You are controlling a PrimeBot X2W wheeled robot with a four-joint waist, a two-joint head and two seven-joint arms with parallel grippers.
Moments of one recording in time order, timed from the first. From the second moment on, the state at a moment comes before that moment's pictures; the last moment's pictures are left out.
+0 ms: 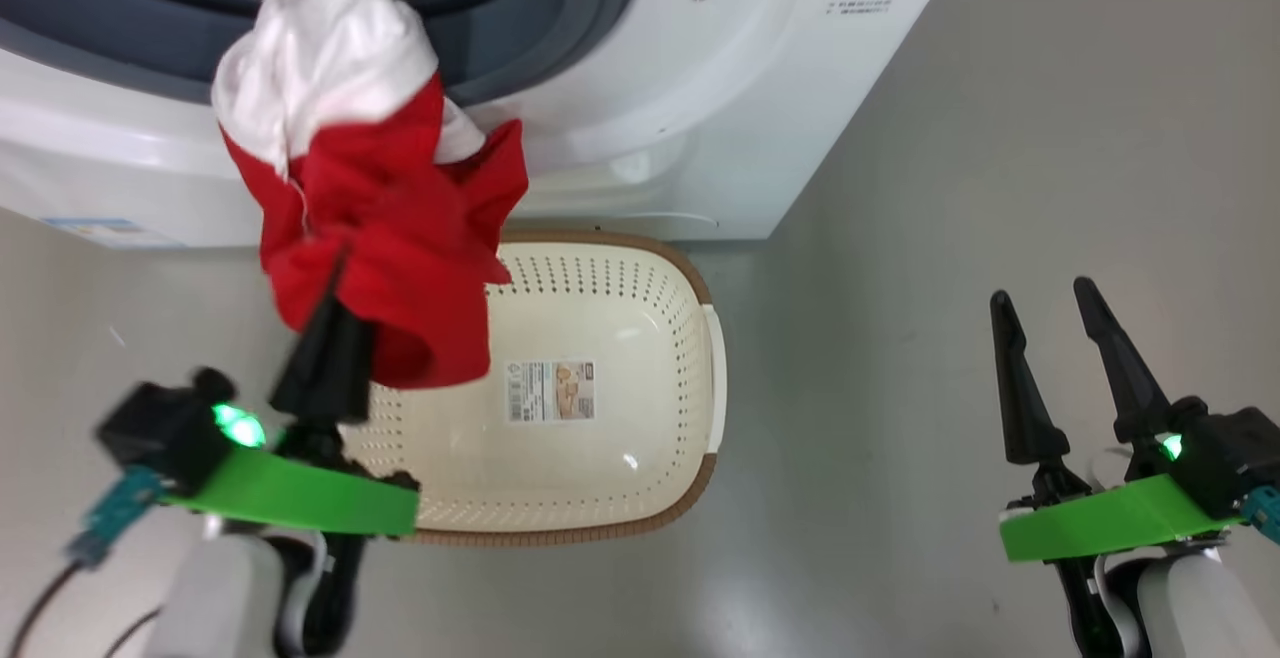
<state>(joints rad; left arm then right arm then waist) -0.37 0.13 -0.11 0.15 -0.47 -0.13 -0.26 -0.11 -0.04 -0.05 0.09 0.25 0.13 -0.26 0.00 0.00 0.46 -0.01</state>
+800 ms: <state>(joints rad) -0.64 0.17 -0.38 0.75 -0.53 -0.13 -0.26 -0.21 -0.04 -0.01 0.05 0.29 0.13 -0.26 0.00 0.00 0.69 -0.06</state>
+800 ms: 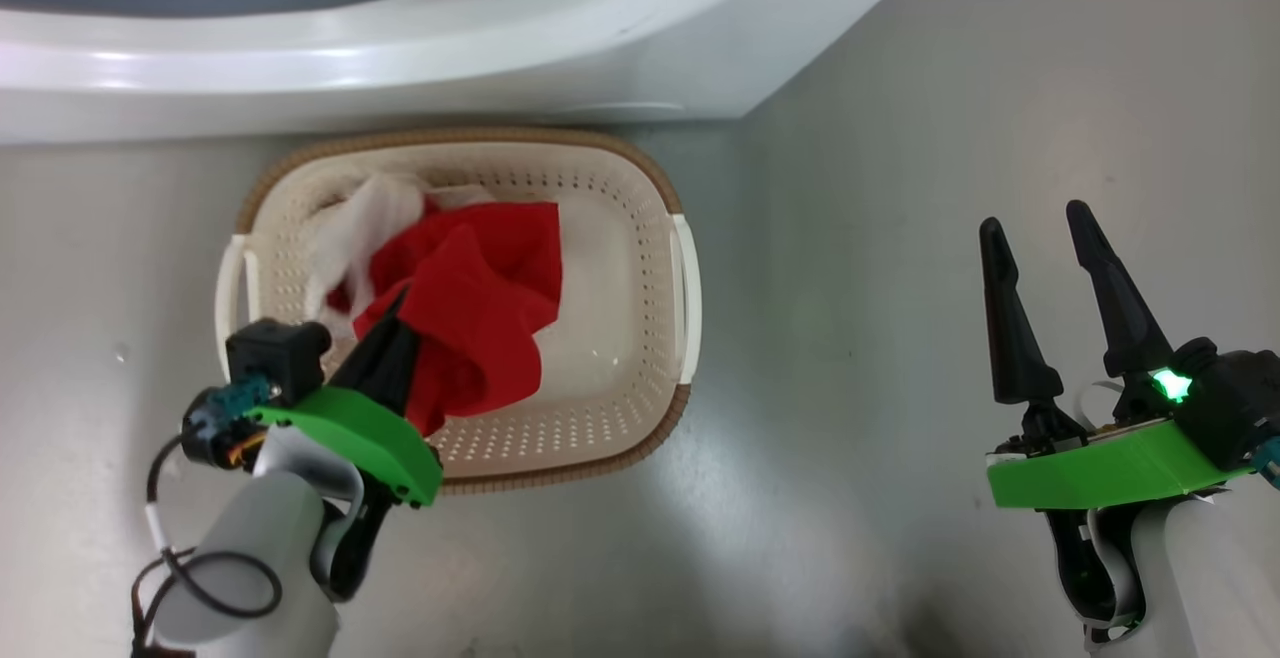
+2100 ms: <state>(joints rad) -0.81 0.19 -0.40 0.90 -0.63 -0.13 -0.26 -0.28 -0.05 -0.02 0.05 0.28 0.13 -0.26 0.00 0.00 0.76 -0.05</state>
